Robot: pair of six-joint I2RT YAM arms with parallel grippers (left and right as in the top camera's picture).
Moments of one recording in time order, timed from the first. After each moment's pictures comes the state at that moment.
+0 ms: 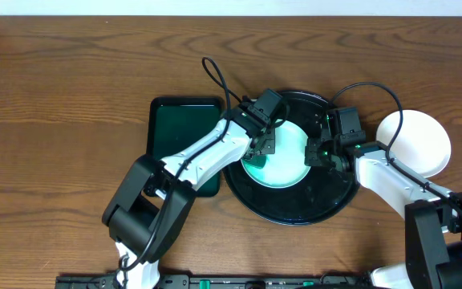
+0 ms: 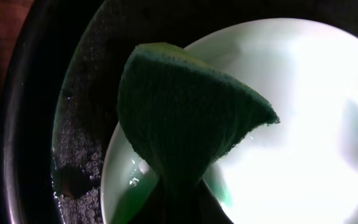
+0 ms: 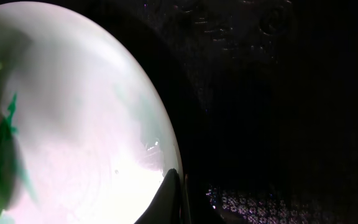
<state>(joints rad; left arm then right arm) -0.68 1.96 1.35 -0.65 -0.04 -0.64 0.24 1.65 0.78 -0.25 -0.16 0.30</state>
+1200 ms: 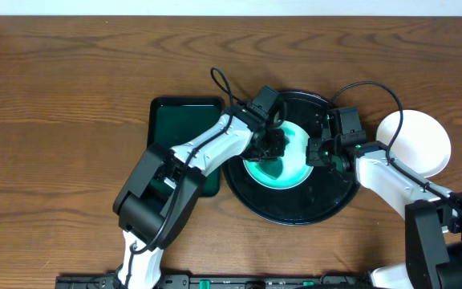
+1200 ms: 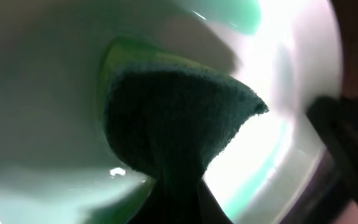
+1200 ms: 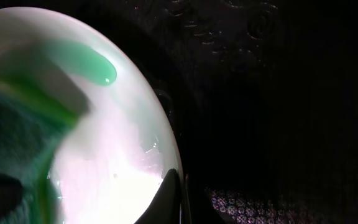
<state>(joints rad) -0.65 2.04 1.38 -0.60 0.37 -0.64 0.24 1.65 0.78 -0.25 -0.13 0.28</state>
